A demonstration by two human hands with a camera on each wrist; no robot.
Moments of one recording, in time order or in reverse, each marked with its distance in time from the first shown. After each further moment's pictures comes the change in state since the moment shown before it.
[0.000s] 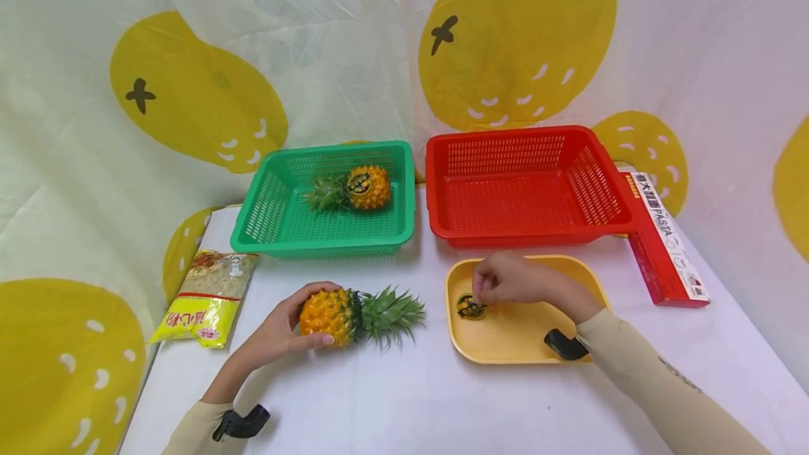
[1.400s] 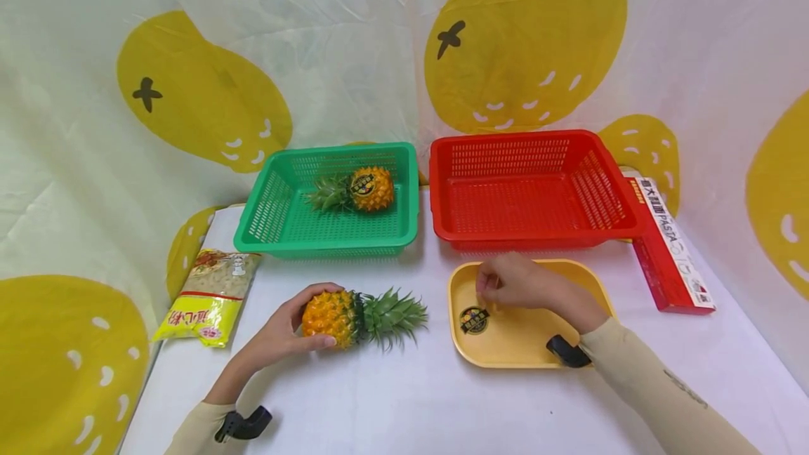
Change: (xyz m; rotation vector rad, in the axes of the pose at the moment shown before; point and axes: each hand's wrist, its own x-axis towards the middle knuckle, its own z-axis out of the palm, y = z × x) left_hand 0.000 -0.003 0.002 -0.038 0.004 0.008; right_hand -0.001 -0.010 0.000 -0.152 0.083 0.050
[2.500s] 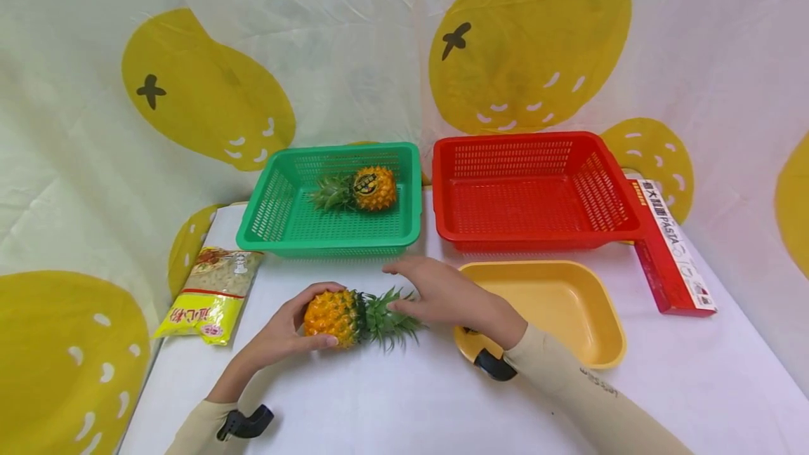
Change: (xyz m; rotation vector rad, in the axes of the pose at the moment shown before) left_hand -0.001 -0.002 0.000 0.012 0.007 0.027; right_hand 0.061 -0.098 0.045 -0.096 0.122 -0.180
